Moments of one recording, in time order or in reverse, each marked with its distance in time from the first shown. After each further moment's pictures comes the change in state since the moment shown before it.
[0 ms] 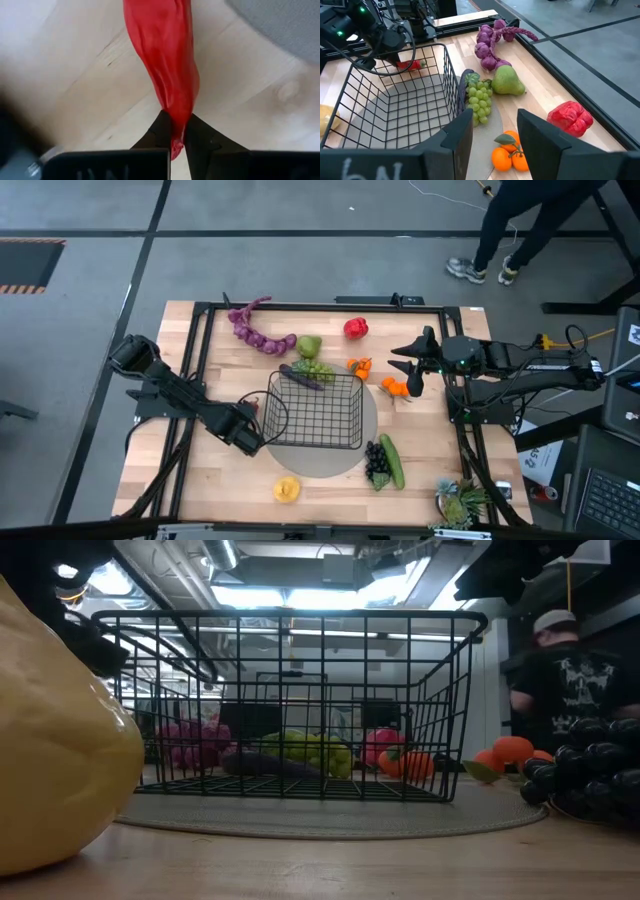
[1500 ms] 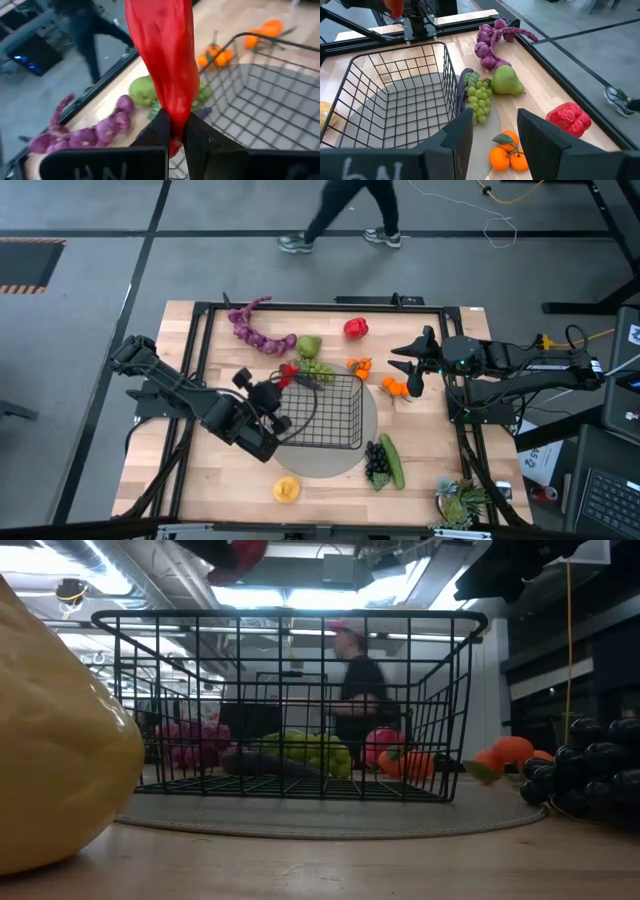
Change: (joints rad) left arm 0.013 0.016 0.558 -0.143 -0.936 0.483; right arm 0.000 0.000 0.000 -0.001 0.000 -0.023
